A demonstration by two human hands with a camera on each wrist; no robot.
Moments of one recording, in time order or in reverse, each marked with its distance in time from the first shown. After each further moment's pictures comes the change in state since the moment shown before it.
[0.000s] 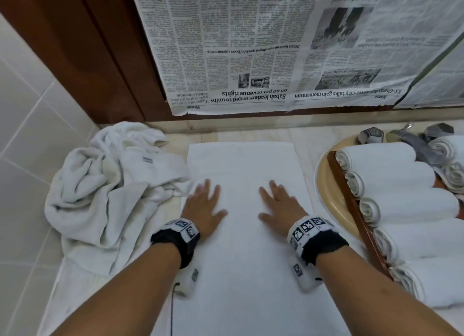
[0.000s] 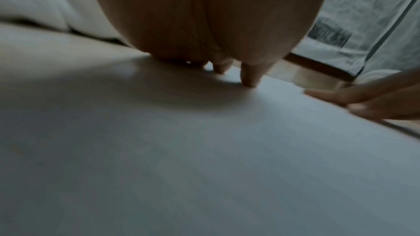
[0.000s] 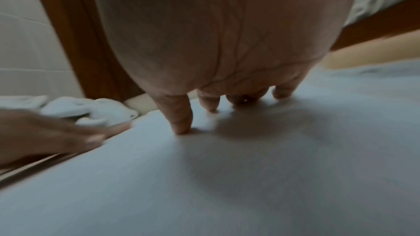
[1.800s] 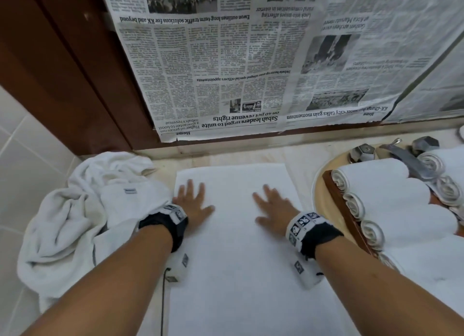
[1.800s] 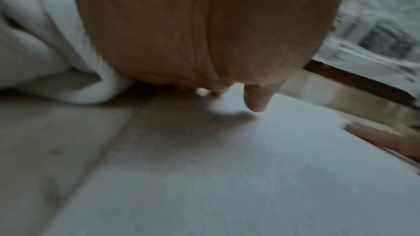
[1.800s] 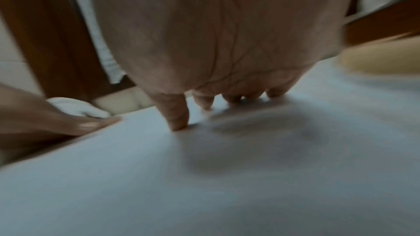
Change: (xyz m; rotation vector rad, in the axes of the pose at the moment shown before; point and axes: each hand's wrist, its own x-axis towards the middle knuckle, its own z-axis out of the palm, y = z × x) left_hand 0.073 -0.031 -0.060 0.009 -0.164 -0.088; right_hand 0.044 0.001 -0.048 -0.081 -0.060 0.015
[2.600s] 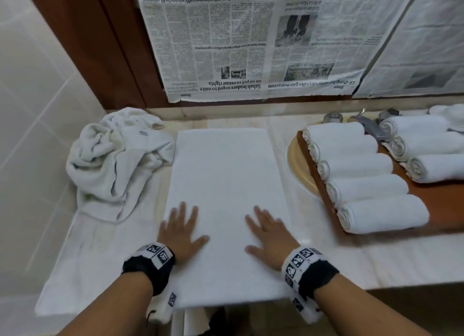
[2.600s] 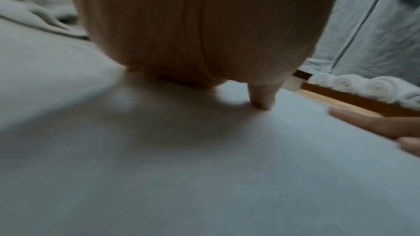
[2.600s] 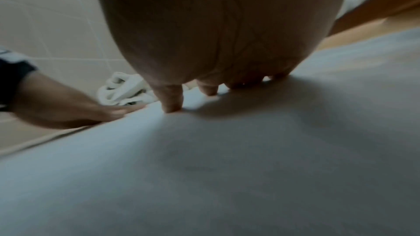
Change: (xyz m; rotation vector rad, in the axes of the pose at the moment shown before) left_hand -0.214 0.043 0.173 -0.060 0.026 -0.055; right_hand -0.193 -0.007 0.162 0.003 0.058 -0.165
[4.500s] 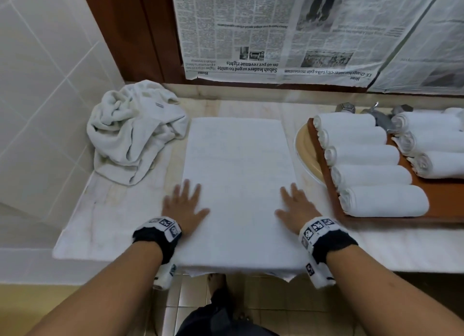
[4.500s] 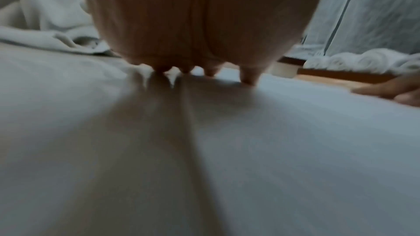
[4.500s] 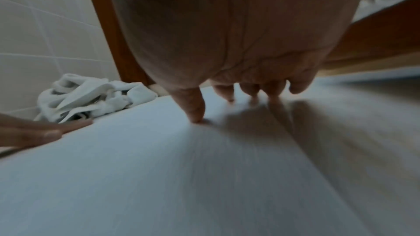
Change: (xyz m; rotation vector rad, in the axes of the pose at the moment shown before) left_hand -0.015 -0.003 0.025 -0.060 0.122 -0.071; right_hand -0.015 0.040 -0.011 0.065 0.048 0.292
